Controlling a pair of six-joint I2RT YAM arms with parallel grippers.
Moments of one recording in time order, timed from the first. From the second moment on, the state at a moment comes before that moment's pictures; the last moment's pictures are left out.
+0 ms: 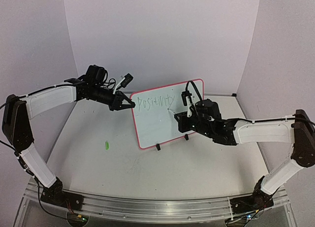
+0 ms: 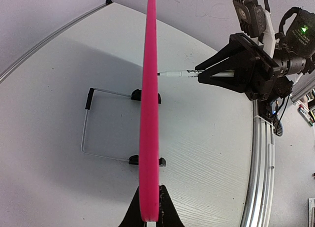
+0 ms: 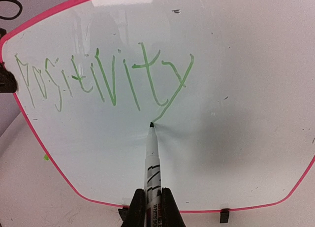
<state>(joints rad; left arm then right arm) -0.49 1.64 1.36 -0.43 0.76 0.23 0.85 1.53 0.91 0.23 0.24 0.29</state>
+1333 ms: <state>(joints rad) -0.49 1.64 1.36 -0.43 0.75 0.23 0.69 1.28 0.85 0.10 0.07 0.26</state>
